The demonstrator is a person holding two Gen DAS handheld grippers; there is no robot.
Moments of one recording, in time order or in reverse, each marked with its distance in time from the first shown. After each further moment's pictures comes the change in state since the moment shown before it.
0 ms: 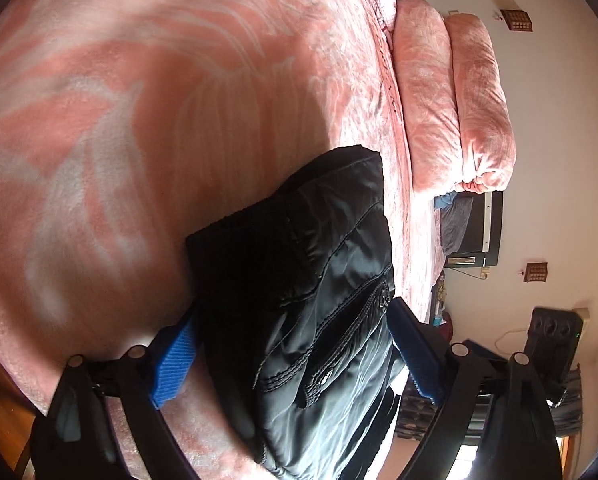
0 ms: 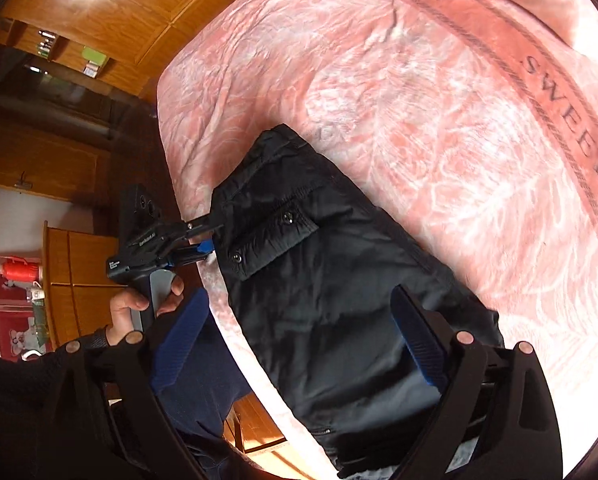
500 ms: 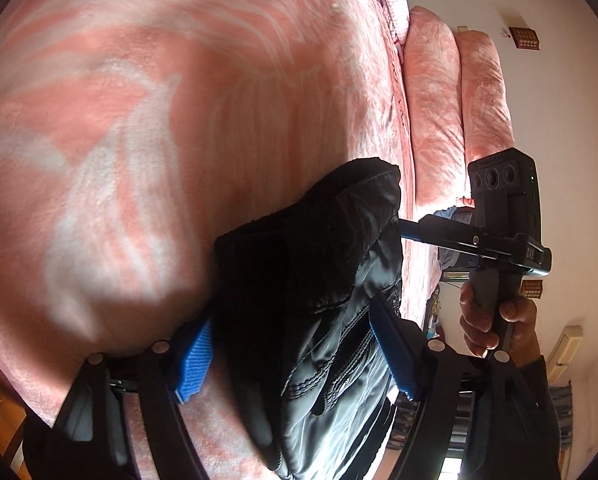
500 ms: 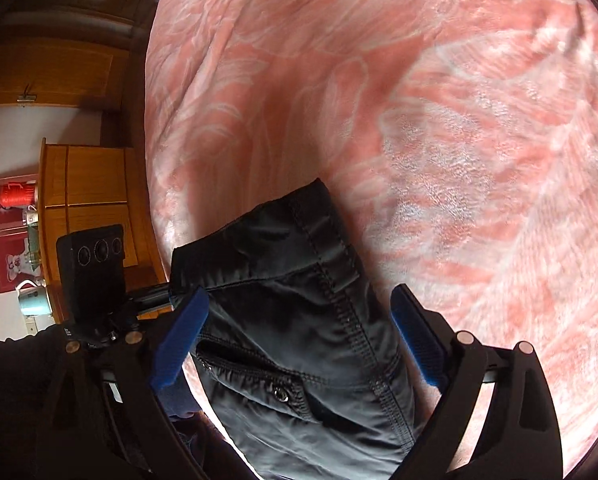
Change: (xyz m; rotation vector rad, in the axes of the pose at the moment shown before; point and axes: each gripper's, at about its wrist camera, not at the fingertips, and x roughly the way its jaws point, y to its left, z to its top) left arm -0.005 0.019 -0.002 -0.060 -0.034 -0.017; right arm 0.155 0.015 0.137 -0.212 0.356 0.052
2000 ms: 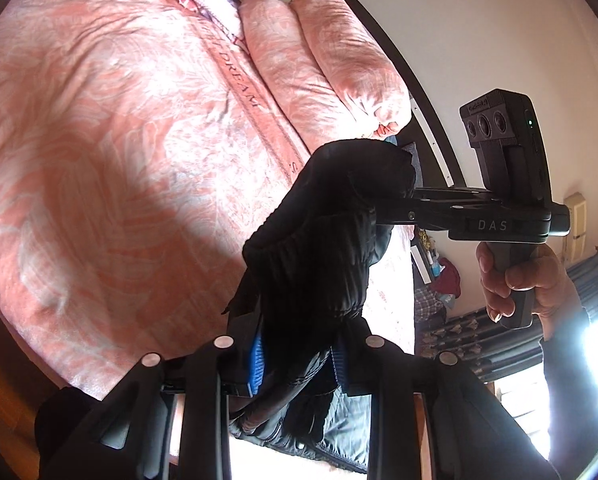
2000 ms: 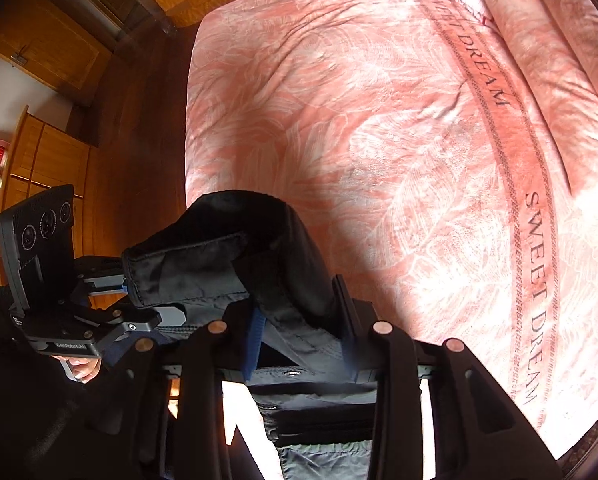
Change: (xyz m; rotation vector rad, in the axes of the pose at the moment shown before) left arm -0.075 -0.184 -0.111 0.481 -0.022 -0.020; right arm -0.157 0.123 -0.160 -0.103 -0.231 -0.339
